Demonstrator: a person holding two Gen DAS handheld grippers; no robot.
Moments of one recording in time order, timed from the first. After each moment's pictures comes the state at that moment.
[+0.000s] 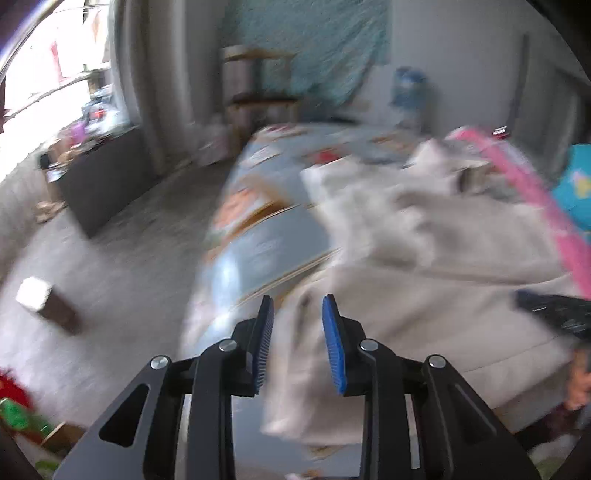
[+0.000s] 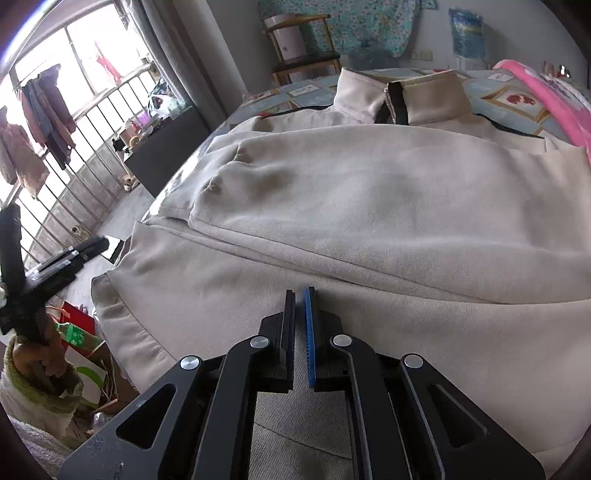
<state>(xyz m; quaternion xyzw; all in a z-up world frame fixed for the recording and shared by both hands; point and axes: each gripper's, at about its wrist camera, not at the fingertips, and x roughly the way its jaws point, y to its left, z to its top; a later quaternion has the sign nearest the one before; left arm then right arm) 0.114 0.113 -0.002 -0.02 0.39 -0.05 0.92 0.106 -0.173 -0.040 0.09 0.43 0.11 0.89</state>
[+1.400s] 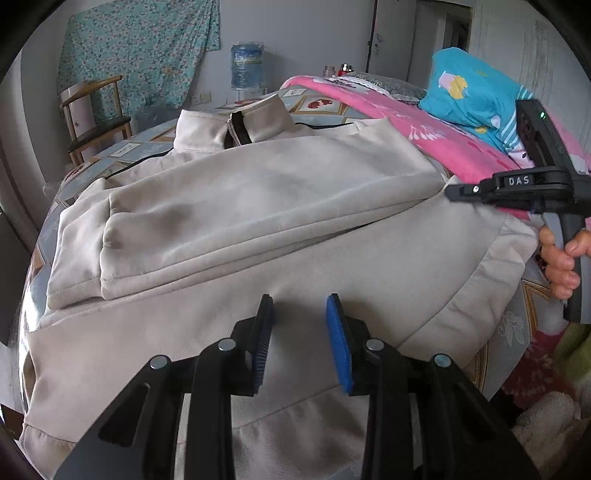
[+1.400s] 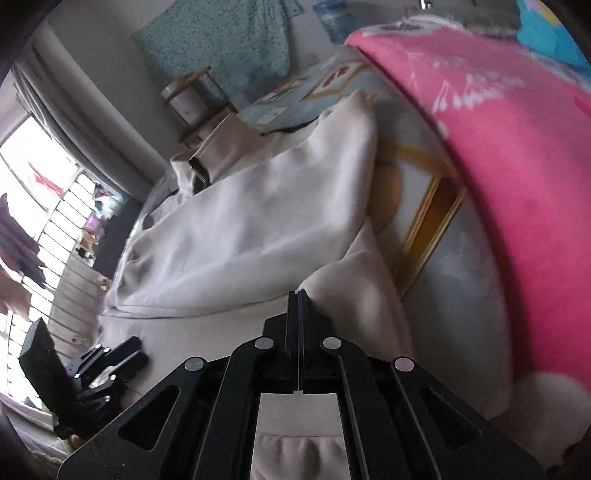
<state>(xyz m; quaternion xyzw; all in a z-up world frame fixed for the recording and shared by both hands) 0.104 -0.075 -0.038 0.10 0.39 -0.28 0.87 0.037 -0.357 -0.023 0.22 0.39 -0.04 0.89</state>
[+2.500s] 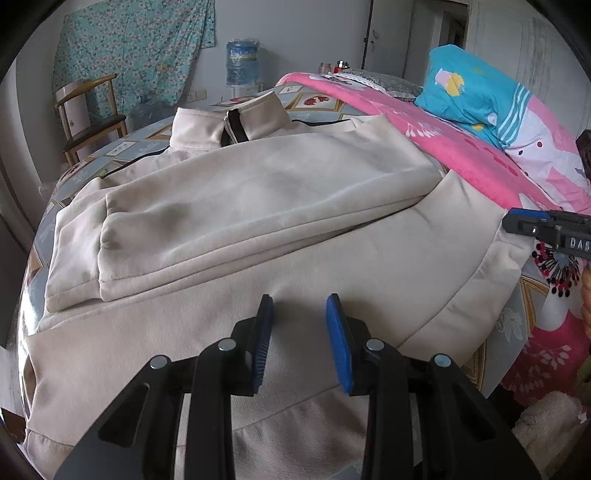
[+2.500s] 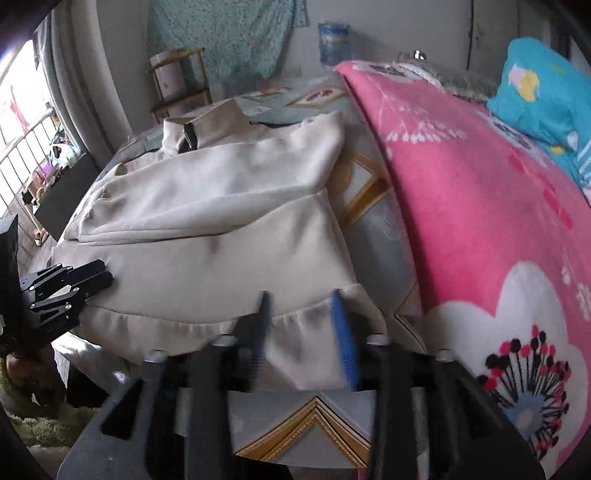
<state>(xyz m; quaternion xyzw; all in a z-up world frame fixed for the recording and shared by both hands) 0.109 -0.072 -0.037 0.10 0.40 -0.29 0.87 -0.033 -0.313 -0.009 0.09 0.41 -0.12 0.90</state>
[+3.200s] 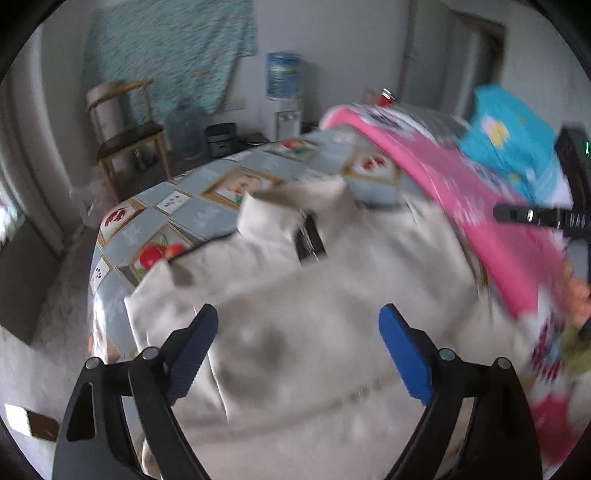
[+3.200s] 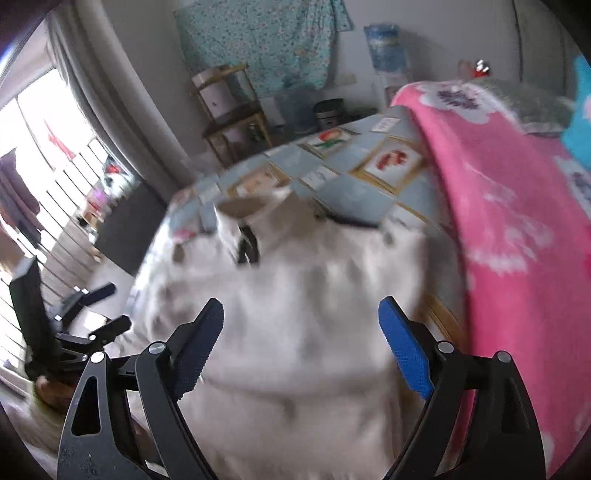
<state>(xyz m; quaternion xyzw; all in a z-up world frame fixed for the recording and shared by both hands) 0.223 -0.050 0.084 0.06 0.41 -0.22 0.88 0.122 -0.360 0.096 0.17 0.40 0.02 0.90</state>
